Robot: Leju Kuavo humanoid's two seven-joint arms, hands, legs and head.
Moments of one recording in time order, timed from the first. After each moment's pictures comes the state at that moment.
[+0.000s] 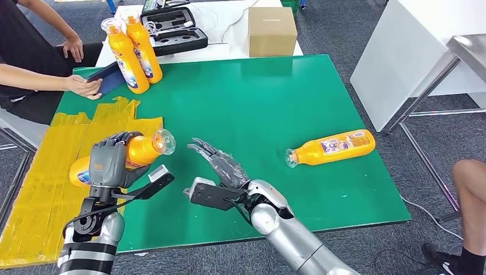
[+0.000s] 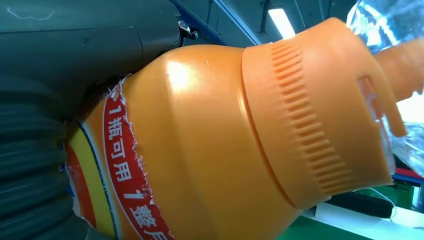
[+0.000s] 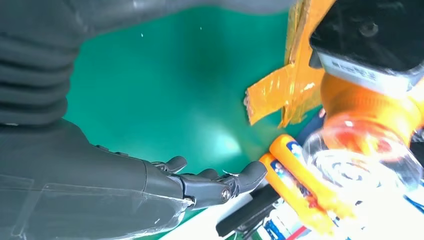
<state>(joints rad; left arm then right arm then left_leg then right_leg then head) -0.19 -0.10 0.01 -1.39 -1.42 0.56 -0.11 -0.41 0.14 0.69 -1.16 0.50 -0.03 -0.21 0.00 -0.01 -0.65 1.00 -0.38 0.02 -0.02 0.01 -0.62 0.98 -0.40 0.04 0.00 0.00</state>
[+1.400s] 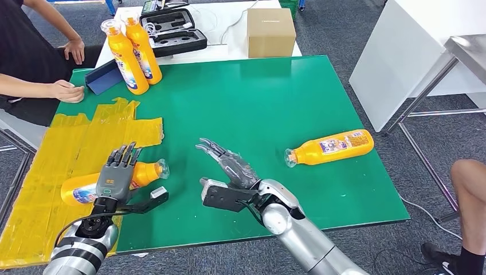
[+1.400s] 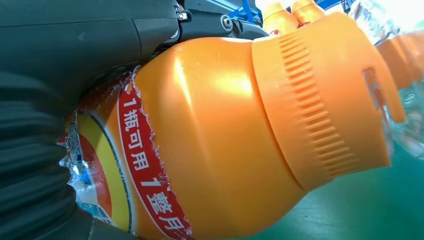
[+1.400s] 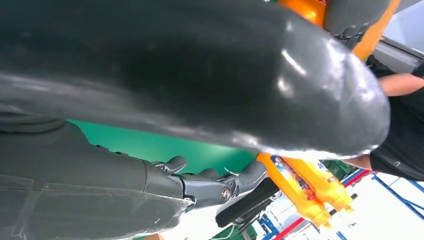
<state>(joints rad) -0.35 0.12 -0.16 -0.79 -1.55 0.66 0.10 -0.39 0.07 0.69 -1.23 0.48 0.00 -0.23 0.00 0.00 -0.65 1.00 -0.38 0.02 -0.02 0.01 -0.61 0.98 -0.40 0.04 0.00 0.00</state>
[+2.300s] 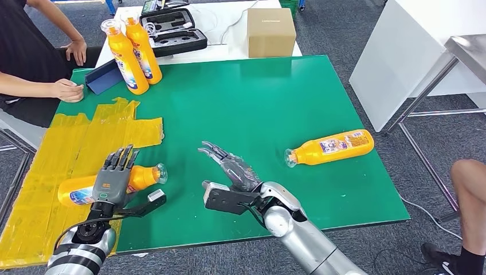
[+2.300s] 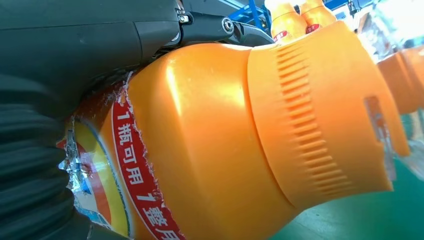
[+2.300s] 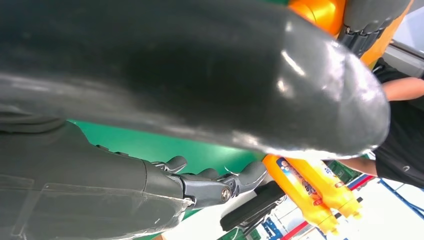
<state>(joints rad) -0.29 0.11 -0.10 -0.86 -1.55 0.69 0.07 -0.38 0.06 0.69 -1.23 0.49 0.00 -0.23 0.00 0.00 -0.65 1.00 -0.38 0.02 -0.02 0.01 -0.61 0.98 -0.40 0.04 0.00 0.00</state>
